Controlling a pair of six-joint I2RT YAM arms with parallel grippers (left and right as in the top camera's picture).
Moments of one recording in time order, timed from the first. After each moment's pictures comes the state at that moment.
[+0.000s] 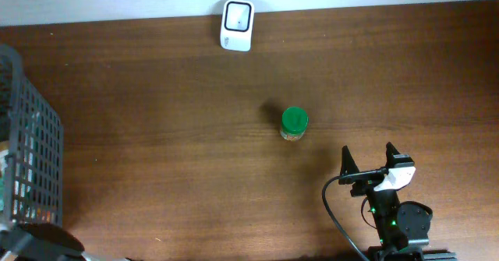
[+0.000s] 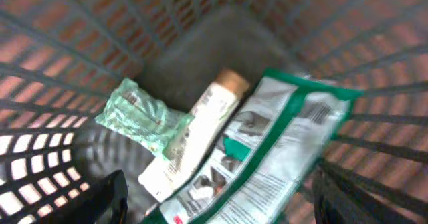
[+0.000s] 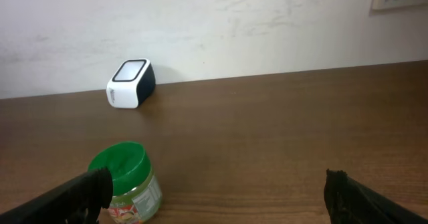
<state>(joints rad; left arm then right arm) 0.88 1.77 1.97 -1.24 0.00 -0.07 -0.02 0.01 0.01 -0.07 -0.10 0.14</state>
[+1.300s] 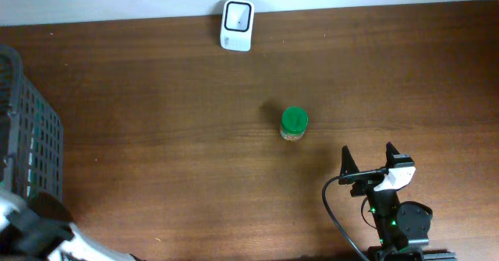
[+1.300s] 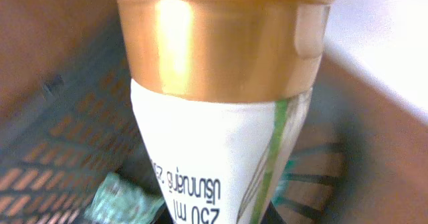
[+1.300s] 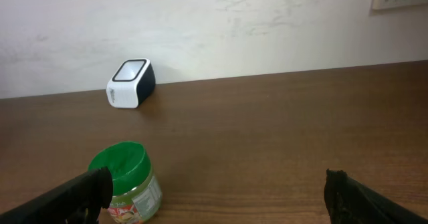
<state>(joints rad) 0.71 1.96 2.57 -1.36 -0.03 -0.04 -0.02 0.01 0.01 -0.07 -0.10 0.14</state>
